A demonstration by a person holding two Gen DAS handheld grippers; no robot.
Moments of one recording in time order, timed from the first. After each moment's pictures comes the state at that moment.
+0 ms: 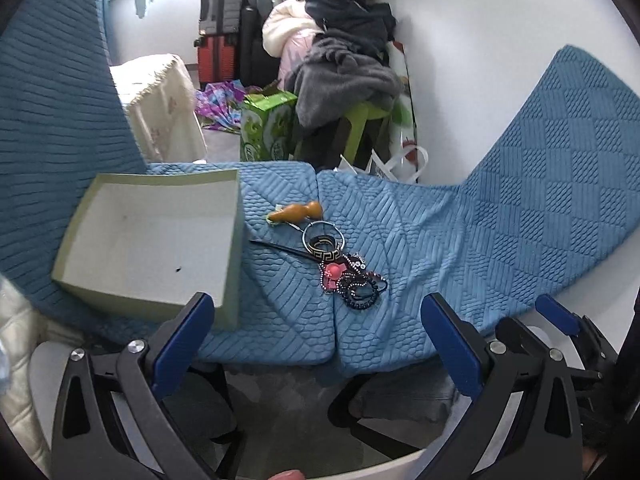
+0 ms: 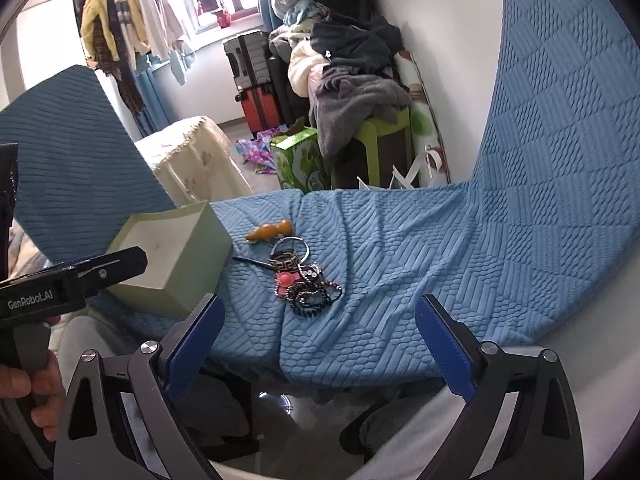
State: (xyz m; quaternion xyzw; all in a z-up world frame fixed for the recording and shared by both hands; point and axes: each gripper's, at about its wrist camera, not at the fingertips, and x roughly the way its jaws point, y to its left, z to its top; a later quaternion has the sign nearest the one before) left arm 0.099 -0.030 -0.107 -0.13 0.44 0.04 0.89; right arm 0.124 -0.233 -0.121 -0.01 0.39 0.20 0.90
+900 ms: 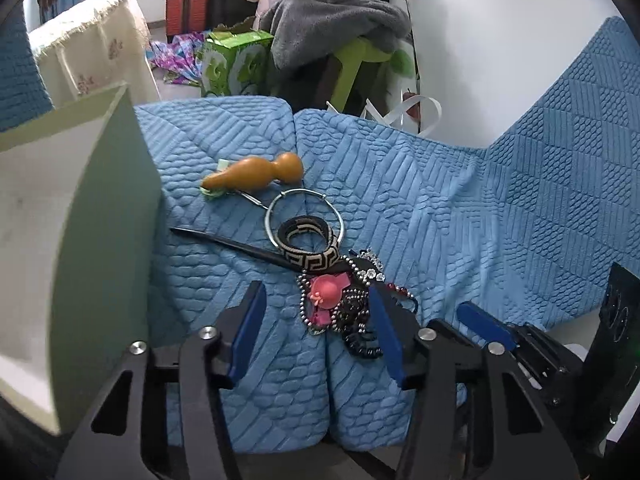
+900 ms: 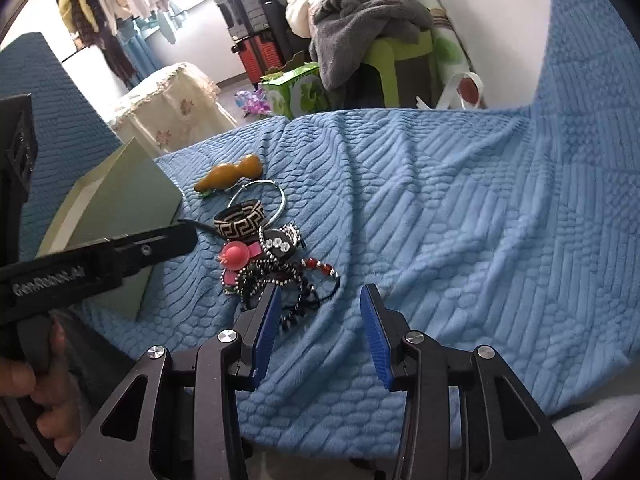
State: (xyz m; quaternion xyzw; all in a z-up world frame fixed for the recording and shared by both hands) left arm 0.207 -0.032 -0.235 -0.16 0.49 -0.01 0.86; right arm 0.225 -0.202 -0.261 0.00 0.47 0.24 0.85
